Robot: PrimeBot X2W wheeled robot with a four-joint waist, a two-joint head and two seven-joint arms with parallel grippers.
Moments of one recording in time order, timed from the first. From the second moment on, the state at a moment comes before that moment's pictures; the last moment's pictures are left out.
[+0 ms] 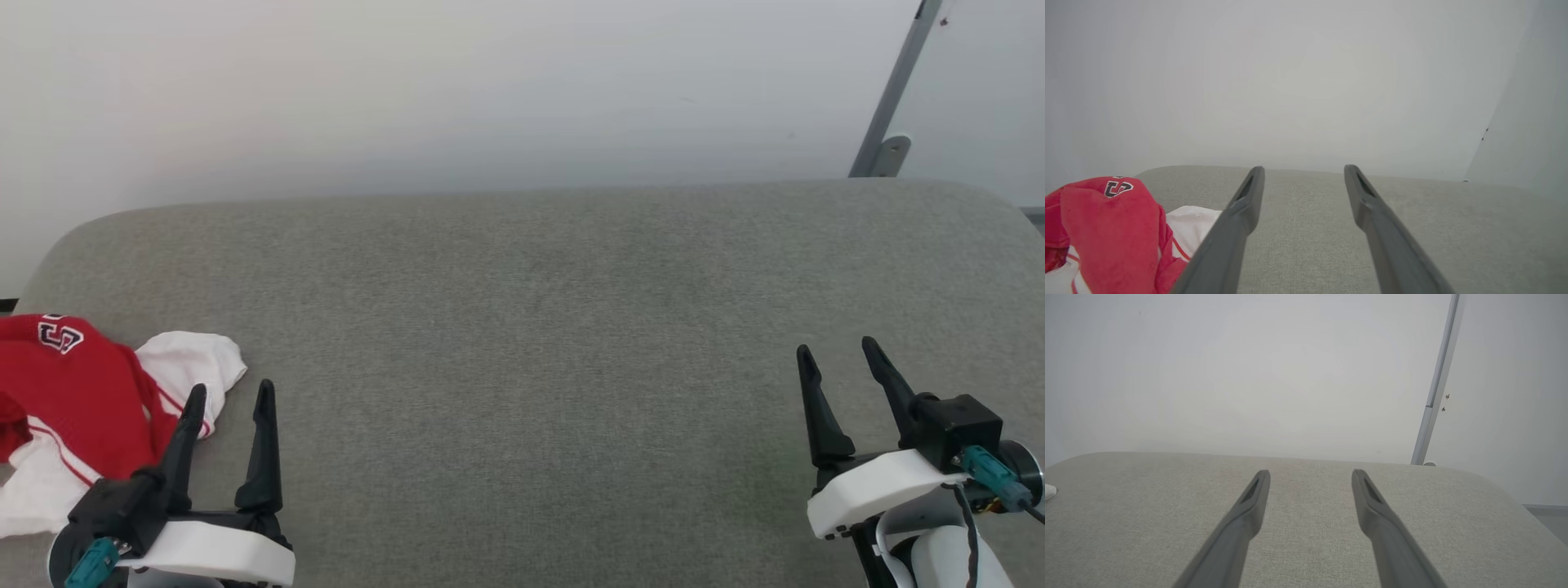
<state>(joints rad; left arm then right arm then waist) 0.01 0.17 0.02 0.11 -0.30 -0.13 -0.26 -0.12 -0.13 0.00 0.26 0.17 0.13 -0.20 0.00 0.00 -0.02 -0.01</state>
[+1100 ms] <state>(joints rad) 0.00 0.19 0.13 0.20 -0.31 -0.09 -0.26 -0.15 -0.10 0.15 0.30 0.20 0.13 -0.19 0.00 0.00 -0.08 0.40</state>
